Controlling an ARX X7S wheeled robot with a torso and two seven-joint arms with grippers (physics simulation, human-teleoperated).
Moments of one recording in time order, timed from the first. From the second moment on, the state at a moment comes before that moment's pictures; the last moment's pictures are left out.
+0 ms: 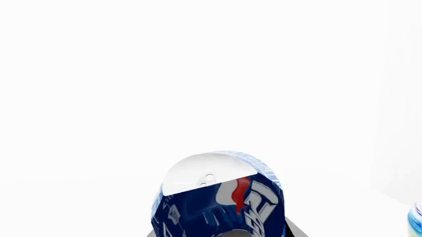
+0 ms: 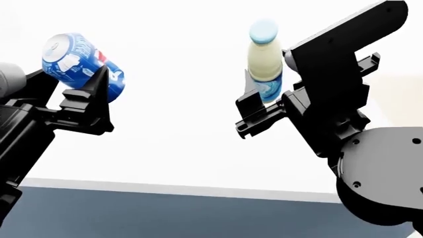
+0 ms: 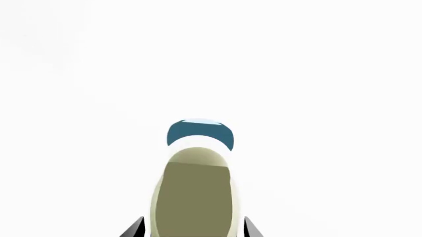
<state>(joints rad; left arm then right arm) -0.63 -0.78 -0.18 0.76 -1.46 -0.91 -0.61 1.32 0.74 -0.70 -0.65 1.48 1.00 0.94</state>
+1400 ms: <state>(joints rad) -1.10 -0.60 0.41 0.32 -1.23 -1.16 -0.58 1.52 0.60 -0.83 -0.11 1.37 1.02 0.75</state>
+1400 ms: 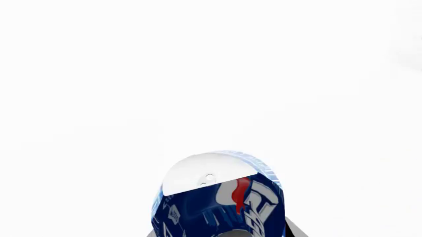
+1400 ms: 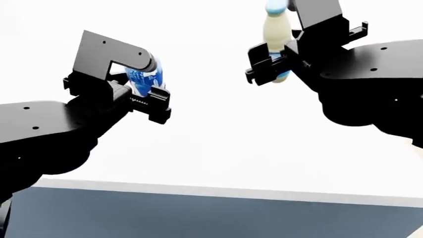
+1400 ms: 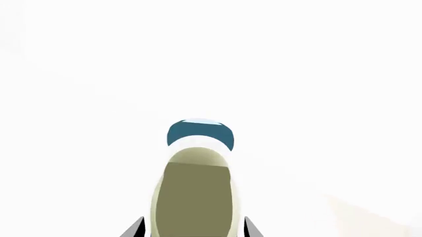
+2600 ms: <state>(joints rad) -1.06 -0.63 0.44 0.32 -1.24 -1.14 -0.56 1.49 0.63 -0.84 -0.13 1.39 1.01 0.74</state>
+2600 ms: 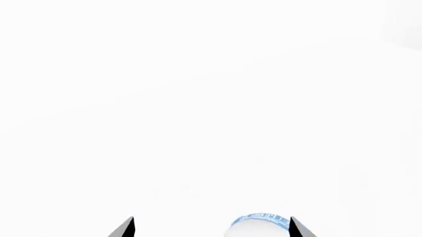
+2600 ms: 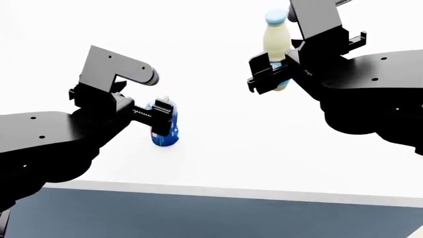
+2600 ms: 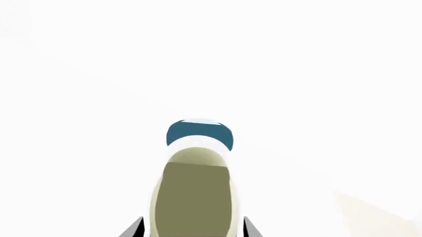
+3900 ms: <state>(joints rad) -1.02 -0.69 0.20 0.49 -1.52 -1.03 -0.72 1.26 0.61 -0.83 -0.17 1.43 0.86 0.68</state>
